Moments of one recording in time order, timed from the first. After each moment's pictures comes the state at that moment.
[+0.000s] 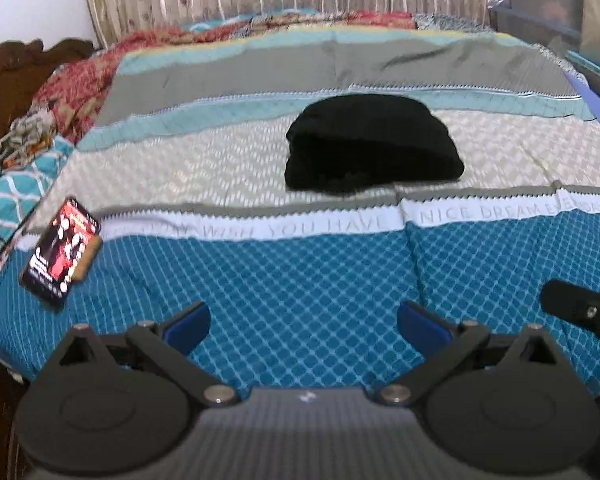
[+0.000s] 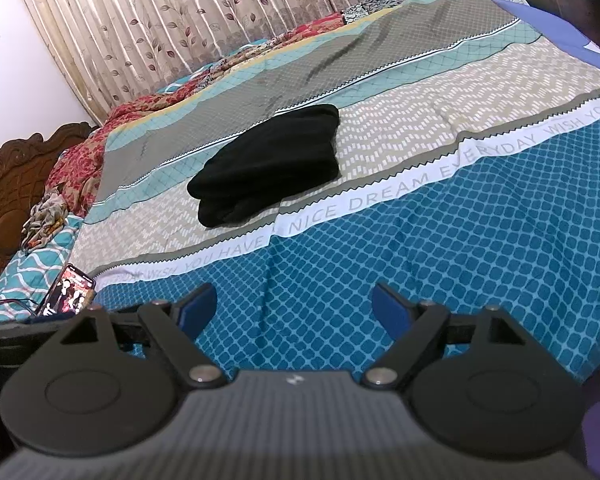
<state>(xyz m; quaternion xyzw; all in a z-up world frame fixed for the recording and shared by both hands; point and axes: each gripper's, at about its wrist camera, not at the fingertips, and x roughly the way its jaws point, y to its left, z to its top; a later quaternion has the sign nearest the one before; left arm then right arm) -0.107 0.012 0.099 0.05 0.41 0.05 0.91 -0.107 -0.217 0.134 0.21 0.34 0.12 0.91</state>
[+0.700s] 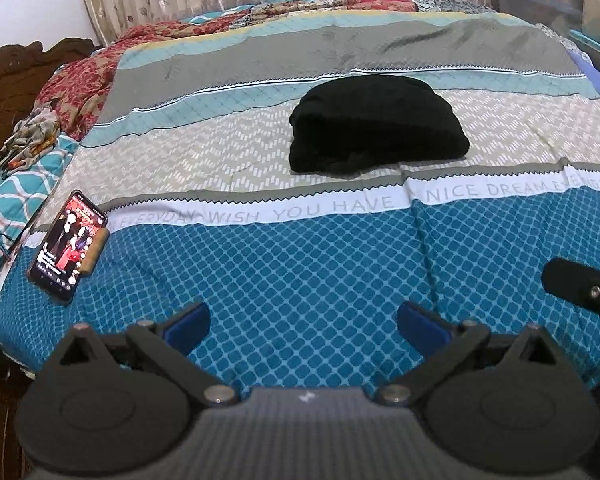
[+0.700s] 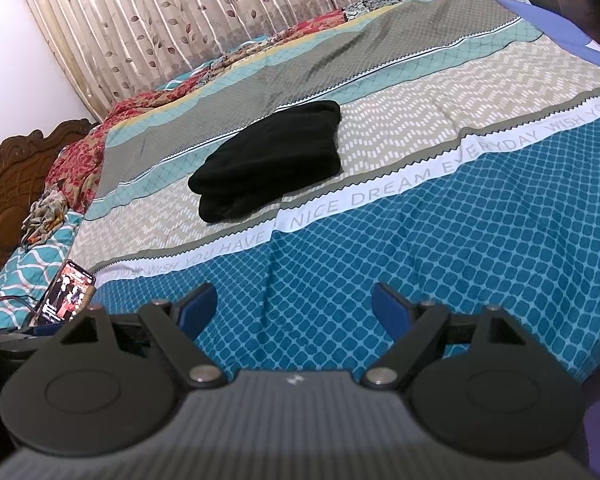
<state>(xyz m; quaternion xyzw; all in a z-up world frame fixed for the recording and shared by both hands) -0.112 0.007 0.093 0.08 0.42 0.06 0.90 -0.107 -0.215 0.132 0.20 0.34 0.12 0.91</state>
